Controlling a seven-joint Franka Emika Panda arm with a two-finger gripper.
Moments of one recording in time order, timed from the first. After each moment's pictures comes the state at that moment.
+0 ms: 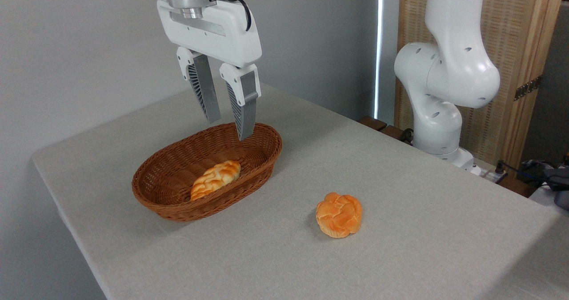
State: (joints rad) arm -0.10 -0.05 -0.01 -1.65 -0.02 1.61 0.61
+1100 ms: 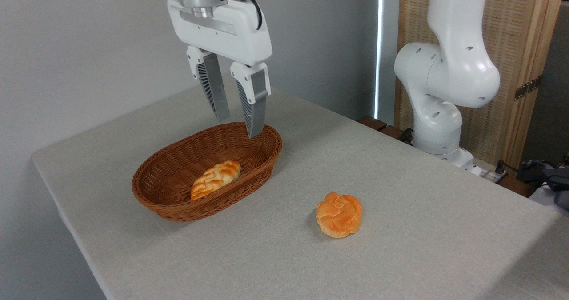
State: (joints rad) arm -0.09 -0.12 -0.01 -1.74 -0.01 1.64 0.61
